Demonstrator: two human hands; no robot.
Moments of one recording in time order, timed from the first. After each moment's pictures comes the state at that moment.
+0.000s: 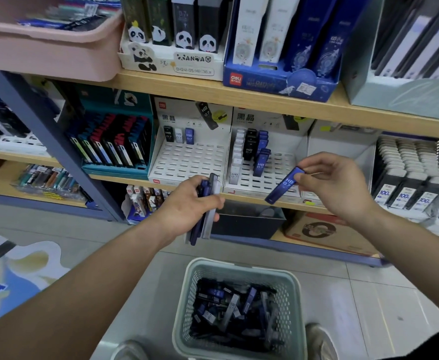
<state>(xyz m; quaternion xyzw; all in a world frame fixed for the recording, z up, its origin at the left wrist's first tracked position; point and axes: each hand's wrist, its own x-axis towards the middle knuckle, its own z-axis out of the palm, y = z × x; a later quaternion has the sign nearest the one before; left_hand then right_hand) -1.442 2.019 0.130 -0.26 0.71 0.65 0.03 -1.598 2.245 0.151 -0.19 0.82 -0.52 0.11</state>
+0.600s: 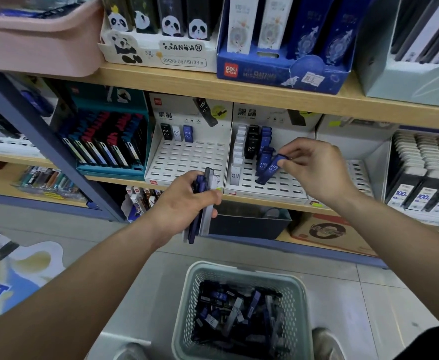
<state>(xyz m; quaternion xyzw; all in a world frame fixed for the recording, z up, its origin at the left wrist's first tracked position) -1.456 2.015 0.128 -0.29 0.72 0.63 0.00 -1.635 2.208 0.127 -0.30 0.85 -0.43 0.04</state>
